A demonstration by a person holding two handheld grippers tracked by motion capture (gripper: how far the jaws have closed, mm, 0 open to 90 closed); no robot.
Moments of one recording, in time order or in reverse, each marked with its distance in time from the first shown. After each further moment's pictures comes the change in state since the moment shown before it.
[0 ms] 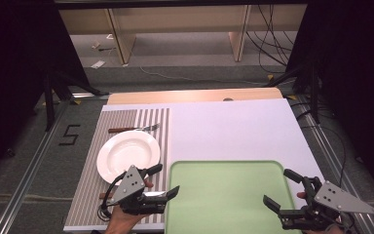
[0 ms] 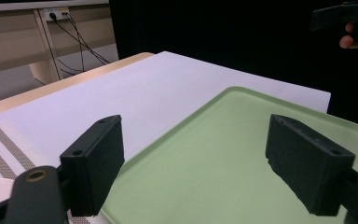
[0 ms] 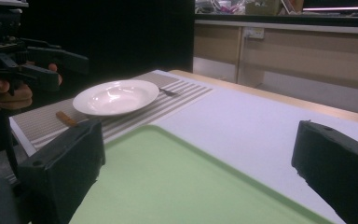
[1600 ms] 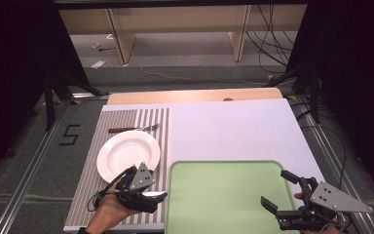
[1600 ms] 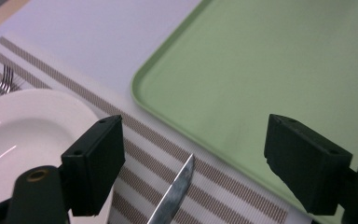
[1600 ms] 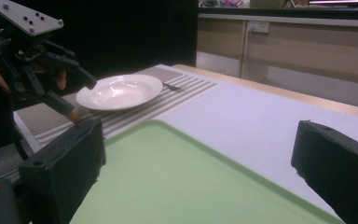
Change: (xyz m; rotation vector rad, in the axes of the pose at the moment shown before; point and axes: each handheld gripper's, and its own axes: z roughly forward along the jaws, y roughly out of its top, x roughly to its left) left arm 0.024 -0.001 0.007 0.543 0.060 0.171; right arm 0.002 -0.002 0.004 0.021 0.012 0.001
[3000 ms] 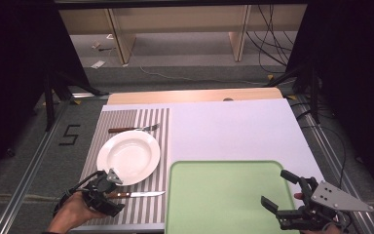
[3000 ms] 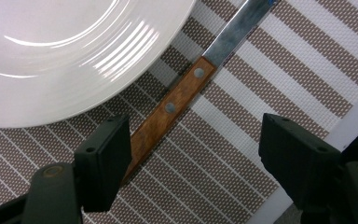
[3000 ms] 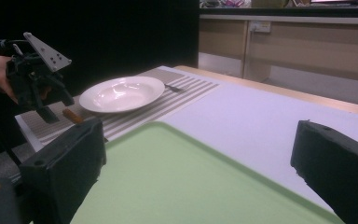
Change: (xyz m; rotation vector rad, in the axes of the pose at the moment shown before) left arm 0.057 -0.071 -0.014 0.468 0.017 -0.153; right arm -0.001 0.000 0.000 -0.006 0.011 0.017
